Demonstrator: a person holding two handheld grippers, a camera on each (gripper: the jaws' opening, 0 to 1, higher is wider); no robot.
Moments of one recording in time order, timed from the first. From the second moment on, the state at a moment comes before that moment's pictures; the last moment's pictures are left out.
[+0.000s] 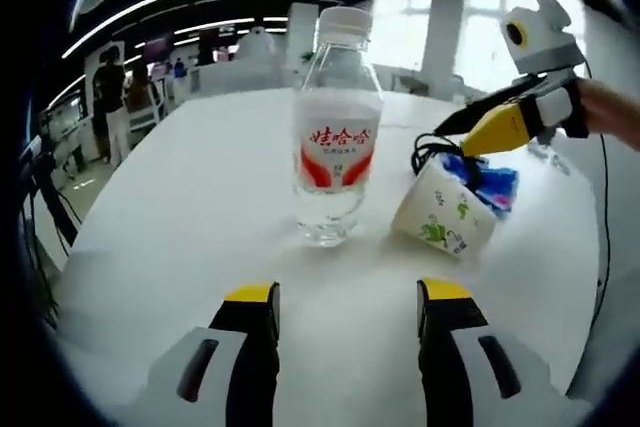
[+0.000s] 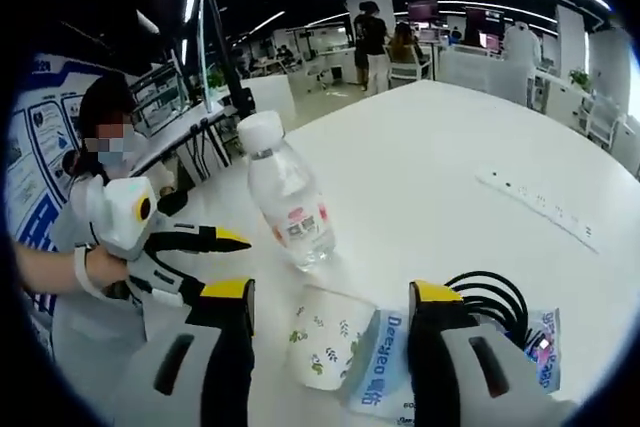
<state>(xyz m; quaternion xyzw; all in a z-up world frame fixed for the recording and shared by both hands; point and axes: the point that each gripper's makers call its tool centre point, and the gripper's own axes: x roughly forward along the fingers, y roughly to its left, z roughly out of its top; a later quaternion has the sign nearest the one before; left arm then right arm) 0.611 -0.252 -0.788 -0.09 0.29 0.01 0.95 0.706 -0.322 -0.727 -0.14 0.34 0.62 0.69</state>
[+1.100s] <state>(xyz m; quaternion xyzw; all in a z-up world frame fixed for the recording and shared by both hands) 0.632 -0.317 -0.755 -0.28 0.25 -0.08 0.92 0.698 -0.366 -0.741 -0.12 0.41 0.59 0.69</state>
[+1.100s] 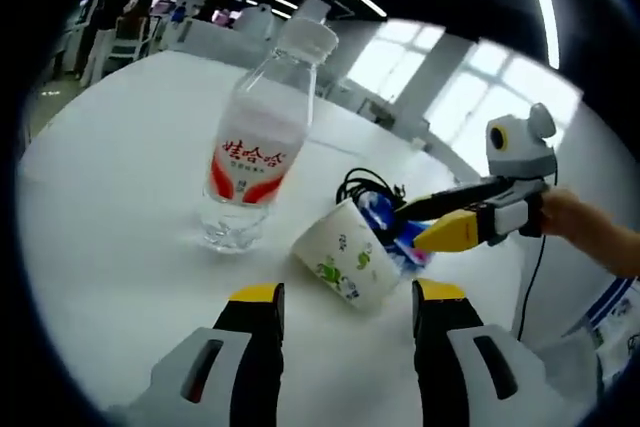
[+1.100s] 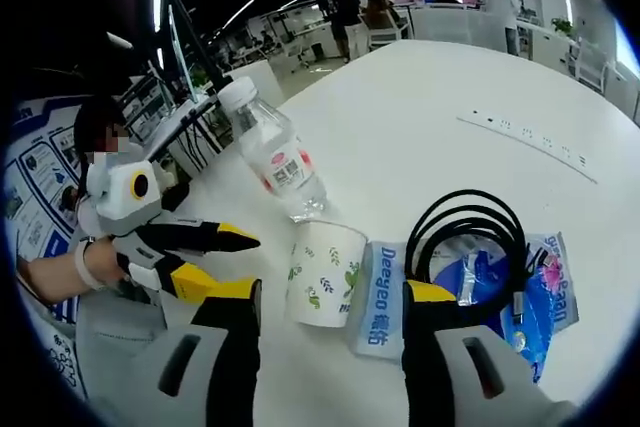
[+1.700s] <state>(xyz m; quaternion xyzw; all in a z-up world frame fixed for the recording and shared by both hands) 0.641 -0.330 -0.762 -0.29 0.26 -0.09 0.91 0.694 -0.348 -0.753 -0.10 0.44 0.59 0.67</state>
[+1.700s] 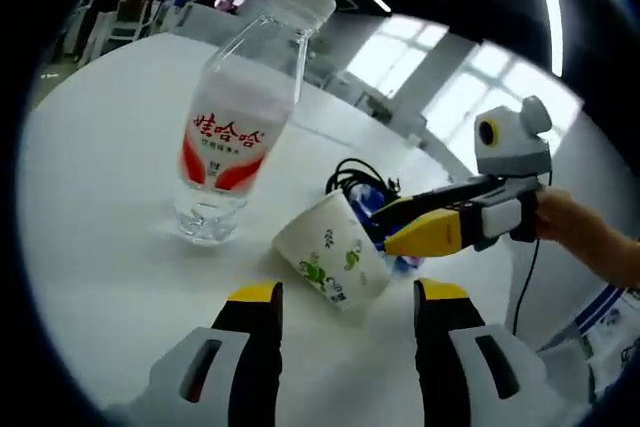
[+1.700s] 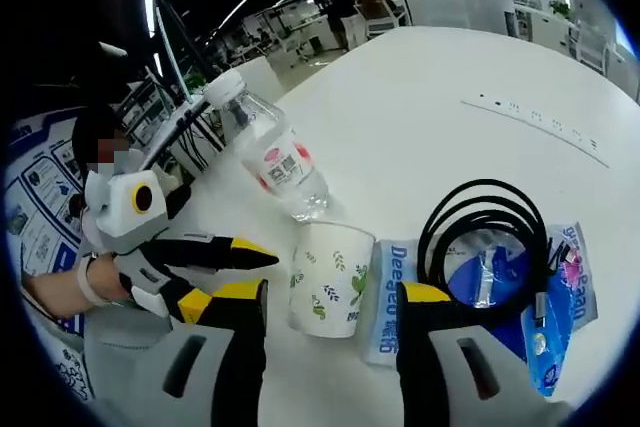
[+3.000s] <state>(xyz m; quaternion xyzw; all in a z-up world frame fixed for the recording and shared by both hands) 0.634 -0.329 -0.771 -0.32 0.27 -0.08 0.91 0.689 -0.328 -0.788 -0.13 0.47 0.58 0.65</state>
